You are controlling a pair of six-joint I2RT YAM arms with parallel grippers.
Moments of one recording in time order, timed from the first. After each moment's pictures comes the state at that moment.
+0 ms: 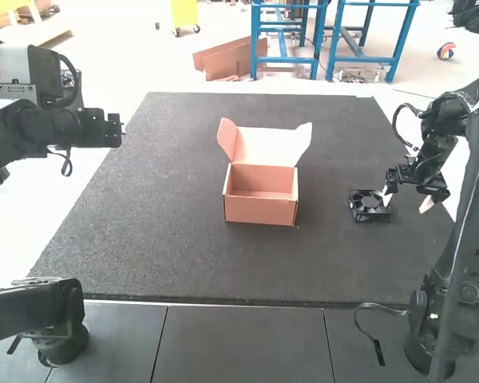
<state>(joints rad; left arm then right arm) 0.02 0.88 0.79 -0.42 -0.08 -0.02 -0.24 2.05 1.43 -0.94 -0.06 -0.16</state>
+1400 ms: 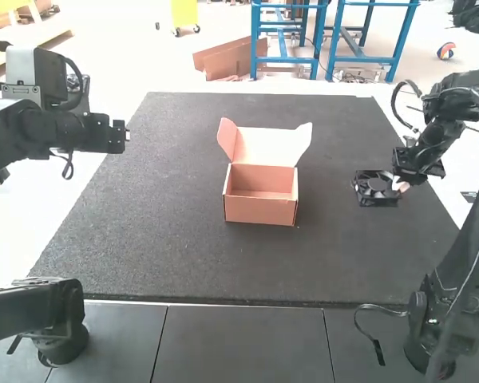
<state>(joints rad) -0.01 0.88 0.79 -0.46 -0.08 0.03 -0.19 1.77 1.31 -0.95 -0.16 -0.12</state>
